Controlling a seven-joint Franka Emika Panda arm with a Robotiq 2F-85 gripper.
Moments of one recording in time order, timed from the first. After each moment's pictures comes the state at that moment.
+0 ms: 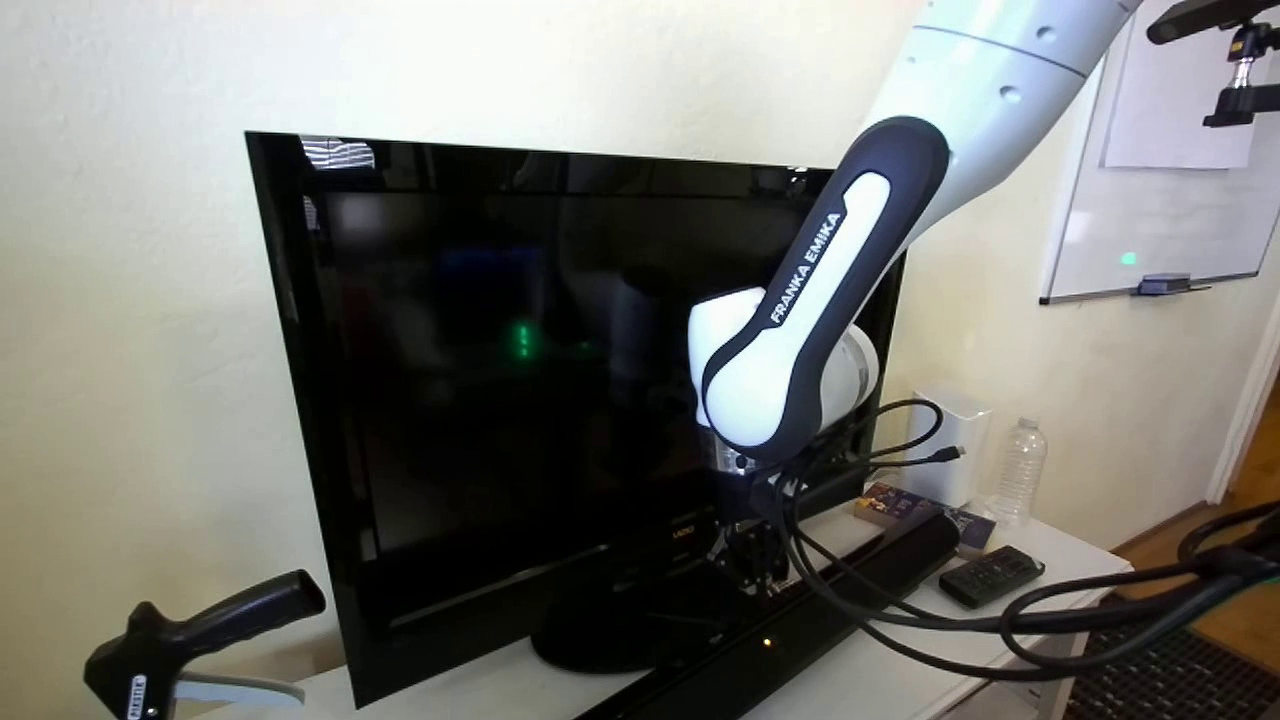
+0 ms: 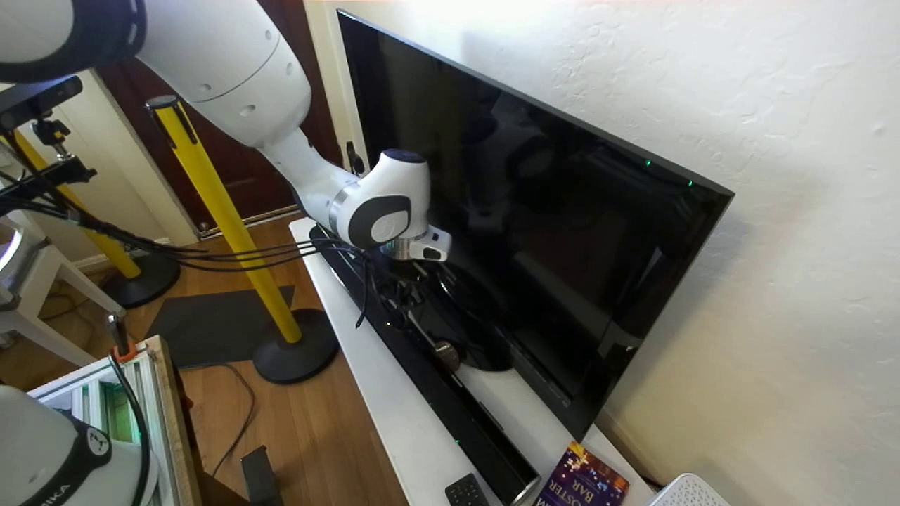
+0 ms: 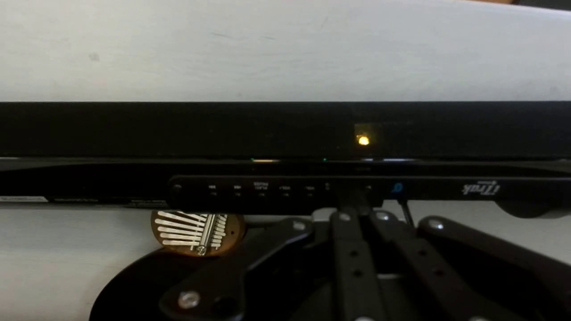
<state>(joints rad) 0.09 0.57 0.01 -2.15 -0.11 2.57 0.21</state>
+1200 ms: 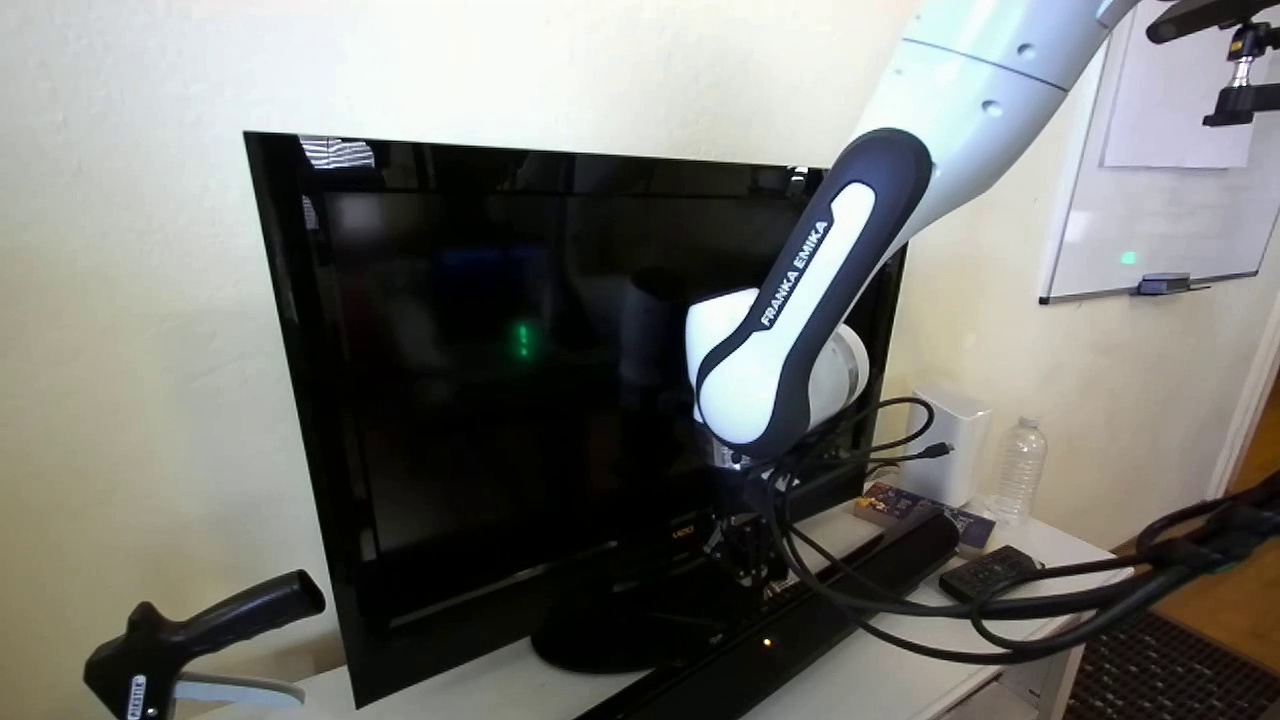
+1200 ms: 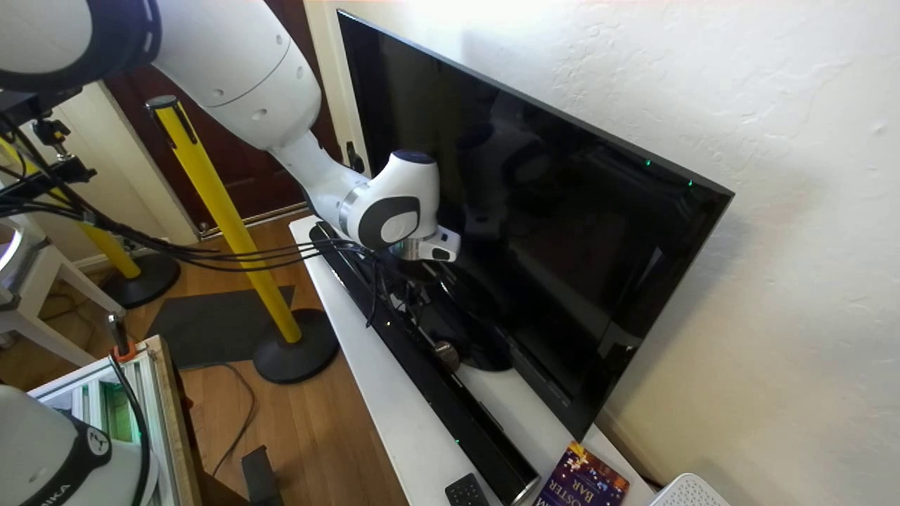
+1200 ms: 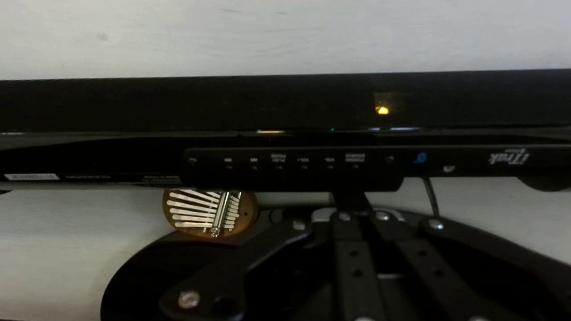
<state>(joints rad) 0.09 0.60 0.00 -2.10 -0.11 2.56 0.21</state>
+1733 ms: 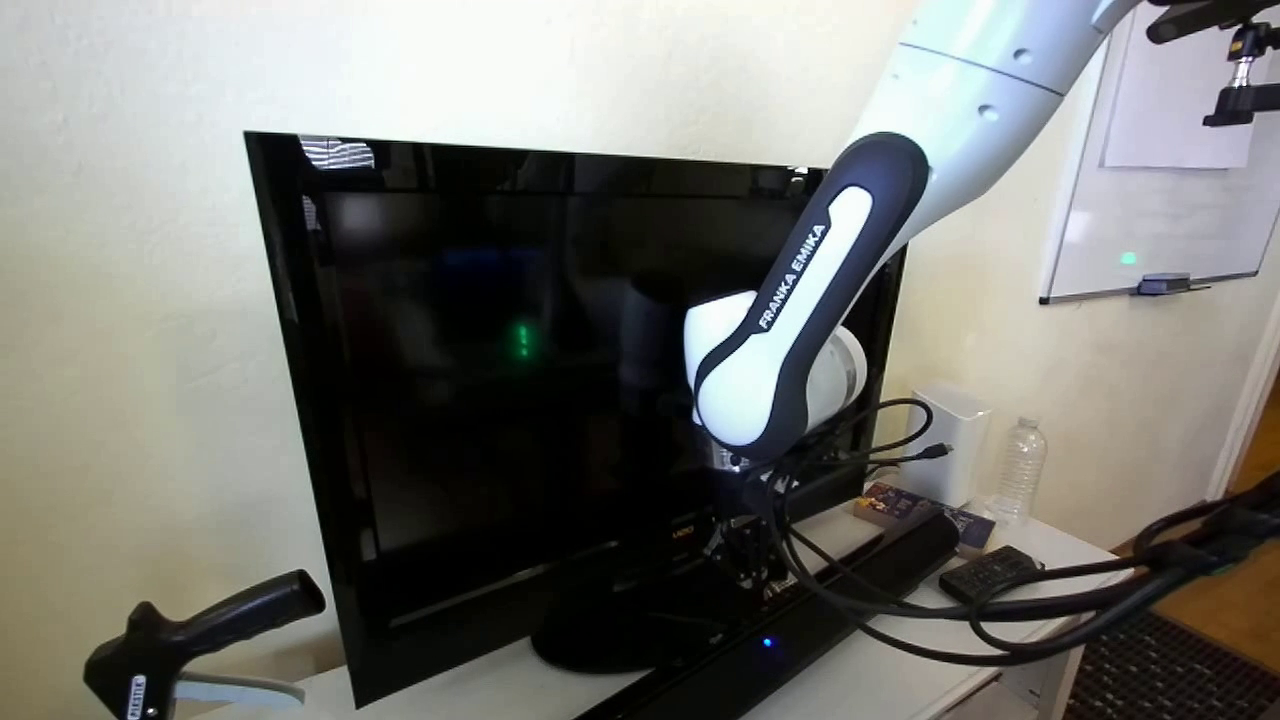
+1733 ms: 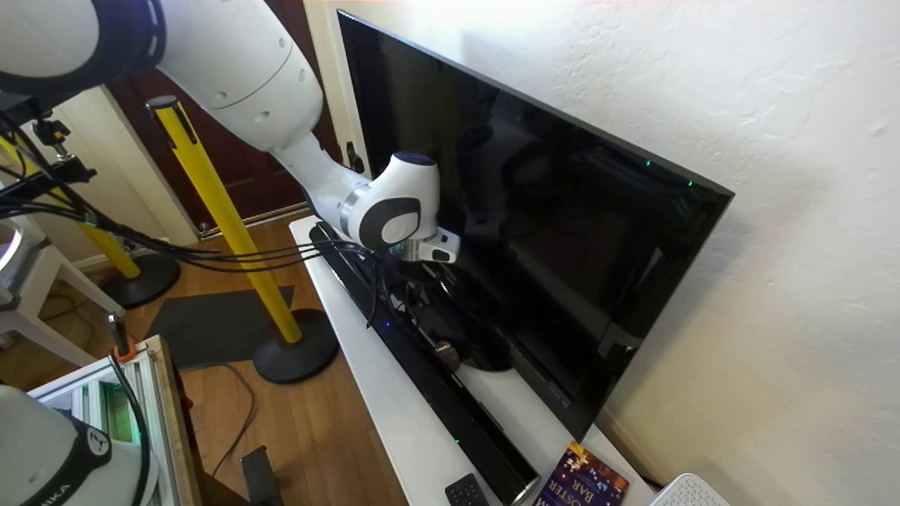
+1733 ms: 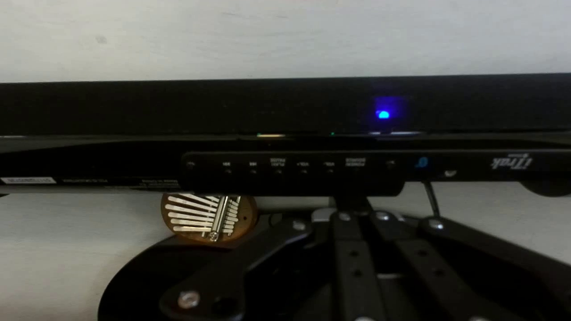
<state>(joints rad) 0.09 0.61 0.00 -2.09 -0.11 2.55 0.20</state>
